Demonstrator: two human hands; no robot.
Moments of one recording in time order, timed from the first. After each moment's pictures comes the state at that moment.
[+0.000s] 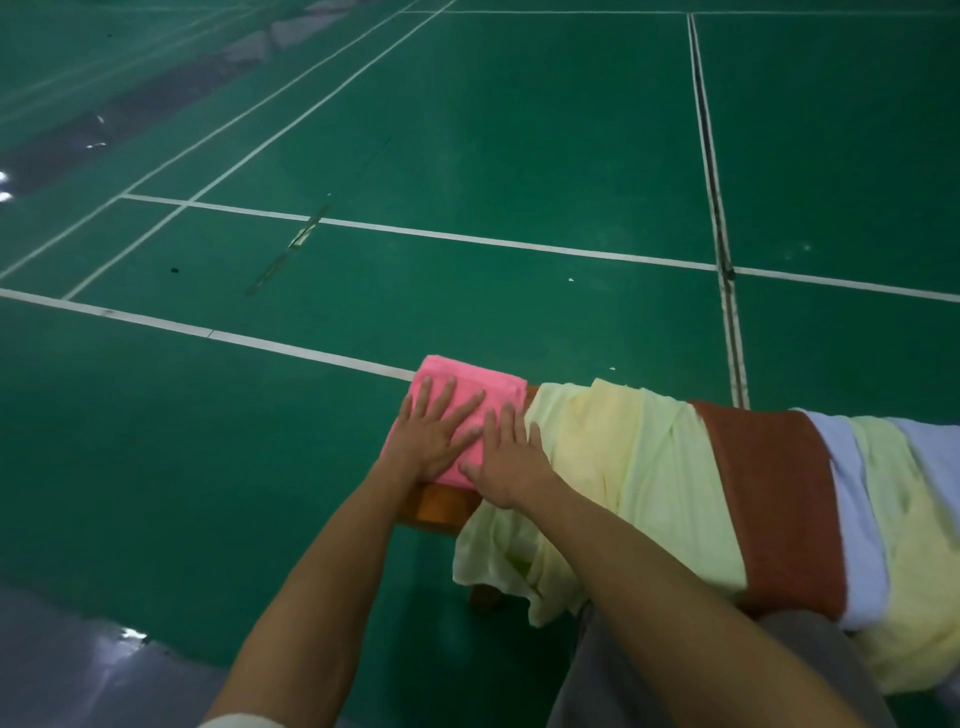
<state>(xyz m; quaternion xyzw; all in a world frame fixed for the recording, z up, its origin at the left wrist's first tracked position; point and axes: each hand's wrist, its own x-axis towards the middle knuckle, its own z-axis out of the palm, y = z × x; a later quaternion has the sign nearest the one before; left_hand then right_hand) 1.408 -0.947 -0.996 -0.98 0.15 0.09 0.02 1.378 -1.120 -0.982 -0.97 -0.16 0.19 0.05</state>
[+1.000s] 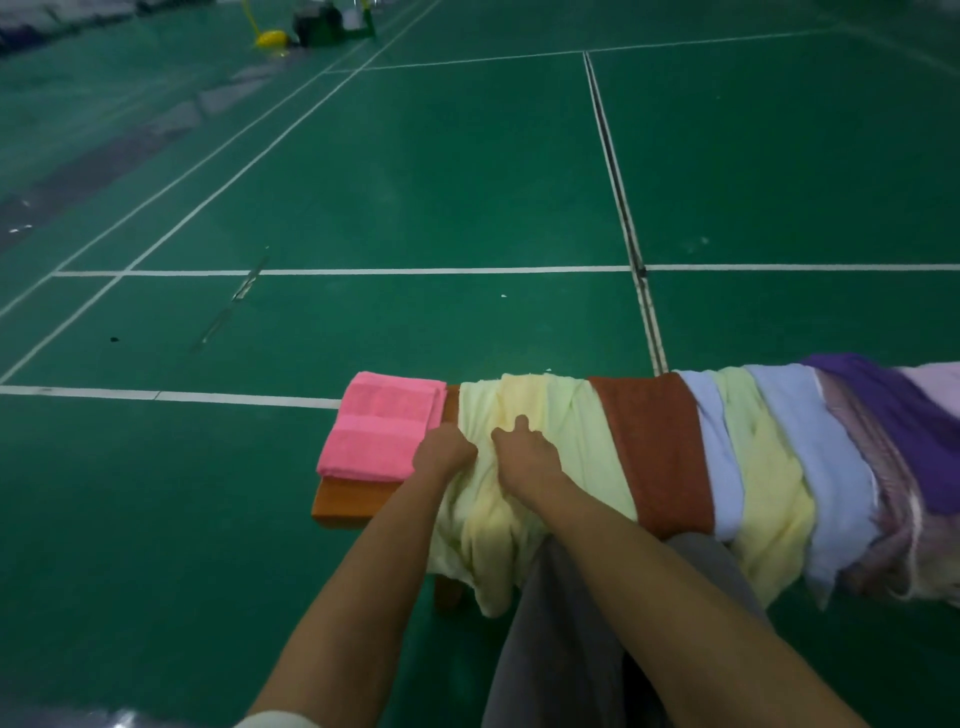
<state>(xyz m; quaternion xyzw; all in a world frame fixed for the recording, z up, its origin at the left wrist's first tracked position) 1.366 -1.112 -0.947 -0.96 -0.10 0.19 -0.20 1.320 -1.242 -0.927 -0.99 -0.04 0.13 0.07</state>
